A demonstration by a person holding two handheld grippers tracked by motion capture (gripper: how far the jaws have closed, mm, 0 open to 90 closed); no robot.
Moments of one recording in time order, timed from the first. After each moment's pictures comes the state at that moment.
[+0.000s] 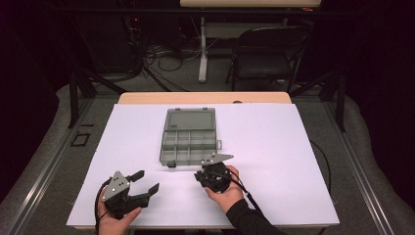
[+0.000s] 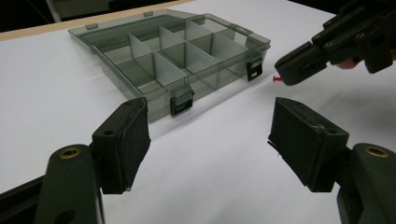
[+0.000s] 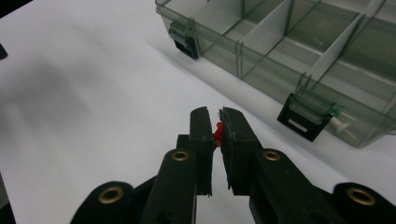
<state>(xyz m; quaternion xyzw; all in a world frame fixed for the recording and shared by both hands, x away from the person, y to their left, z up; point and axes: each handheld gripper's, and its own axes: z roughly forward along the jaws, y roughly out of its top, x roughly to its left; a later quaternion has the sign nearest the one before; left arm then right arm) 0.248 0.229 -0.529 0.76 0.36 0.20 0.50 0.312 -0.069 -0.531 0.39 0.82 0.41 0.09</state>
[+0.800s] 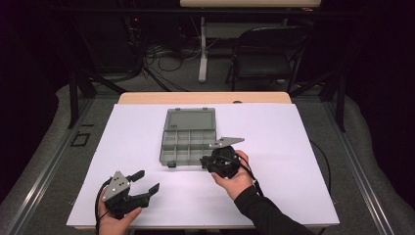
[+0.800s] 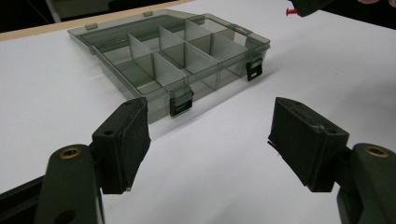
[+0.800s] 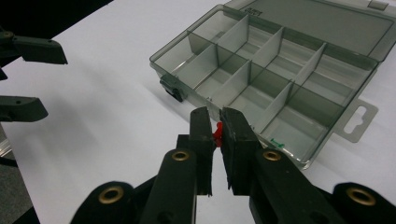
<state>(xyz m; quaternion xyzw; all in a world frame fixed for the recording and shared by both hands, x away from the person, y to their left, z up) 0.248 0.229 -0.529 0.76 0.37 0.20 0.49 0.327 -0.088 -0.476 0.39 0.81 0.43 0.11</state>
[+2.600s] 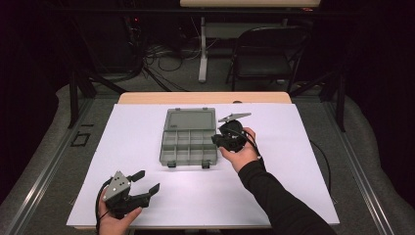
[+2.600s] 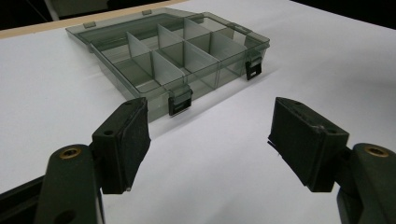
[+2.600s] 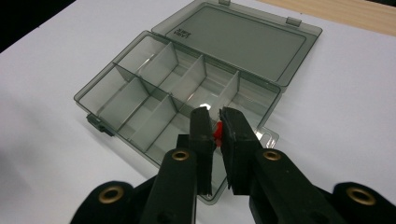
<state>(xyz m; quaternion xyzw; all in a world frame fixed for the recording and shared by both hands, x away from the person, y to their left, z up) 0.249 0.228 -0.530 0.76 0.36 0.20 0.50 0.387 -0.108 -0.456 0.45 0.79 0.39 0.14</state>
